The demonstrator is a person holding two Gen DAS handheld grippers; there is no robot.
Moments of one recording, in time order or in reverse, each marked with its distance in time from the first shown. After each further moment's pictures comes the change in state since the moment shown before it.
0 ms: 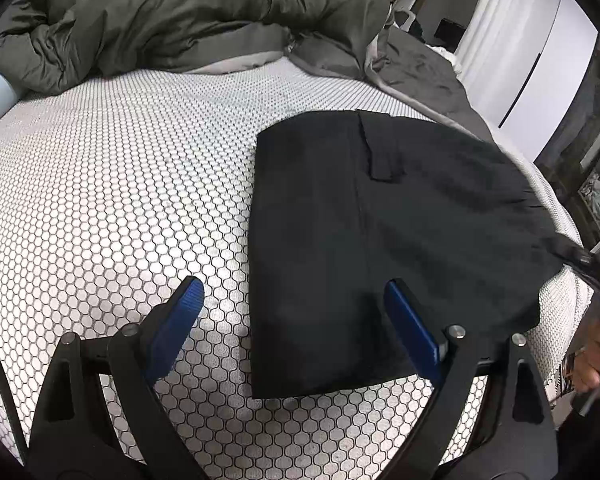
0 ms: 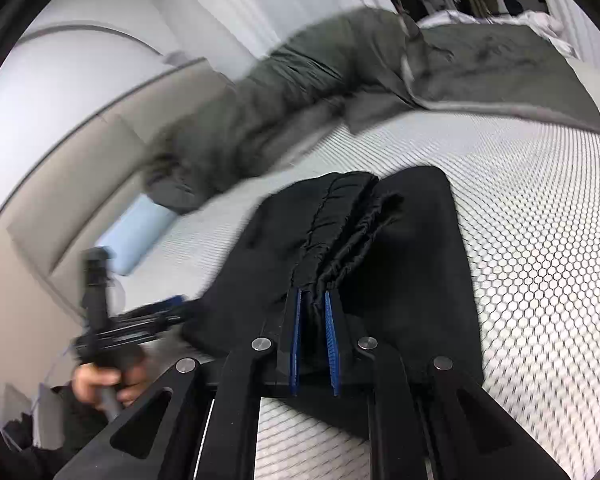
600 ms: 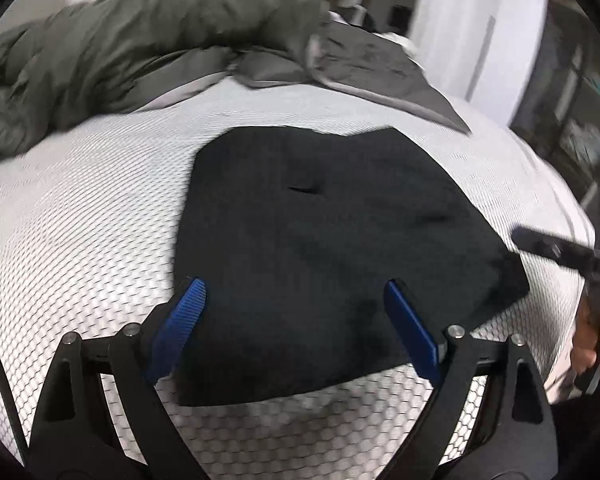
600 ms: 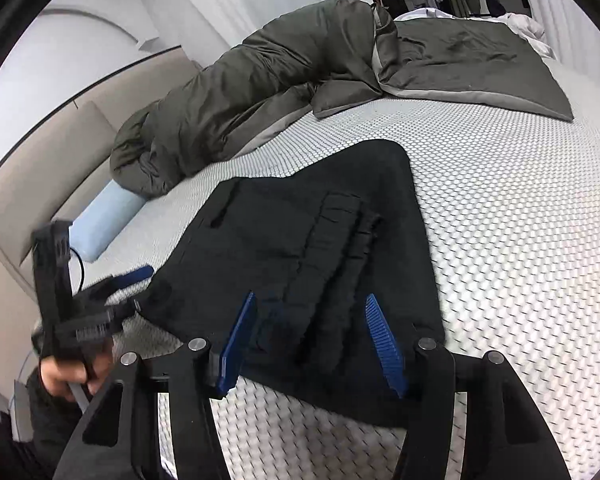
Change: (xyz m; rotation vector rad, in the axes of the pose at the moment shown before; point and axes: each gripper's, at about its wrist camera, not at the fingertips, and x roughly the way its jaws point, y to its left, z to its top) left arm -0.002 -0.063 -0.017 0.225 -0.046 -0.042; right arm 0.017 -0.012 -0.030 0.001 0.042 -0.140
